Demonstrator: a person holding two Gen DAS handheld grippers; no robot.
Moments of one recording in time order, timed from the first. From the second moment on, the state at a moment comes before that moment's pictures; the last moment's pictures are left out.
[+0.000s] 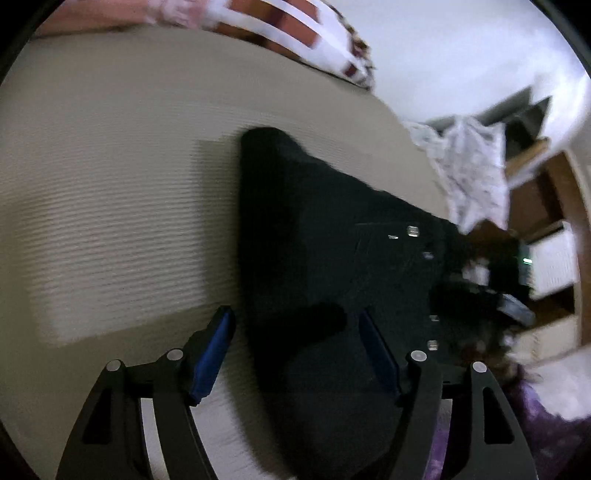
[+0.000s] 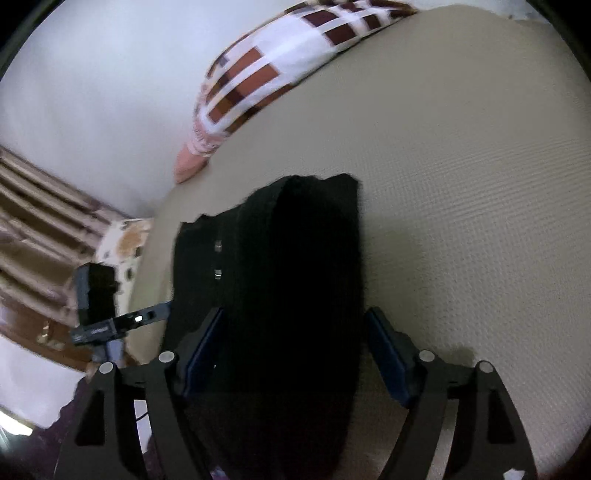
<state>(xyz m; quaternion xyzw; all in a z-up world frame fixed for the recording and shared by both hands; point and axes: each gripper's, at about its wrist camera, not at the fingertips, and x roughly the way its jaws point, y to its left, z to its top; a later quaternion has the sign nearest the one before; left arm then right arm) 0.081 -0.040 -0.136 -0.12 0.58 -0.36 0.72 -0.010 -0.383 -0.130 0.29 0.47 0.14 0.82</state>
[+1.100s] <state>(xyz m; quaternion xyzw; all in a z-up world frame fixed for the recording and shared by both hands) 0.126 0.018 -0.121 0.00 0.49 -0.15 0.86 0.076 -0.311 -0.133 0.30 0.45 0.18 0.82</state>
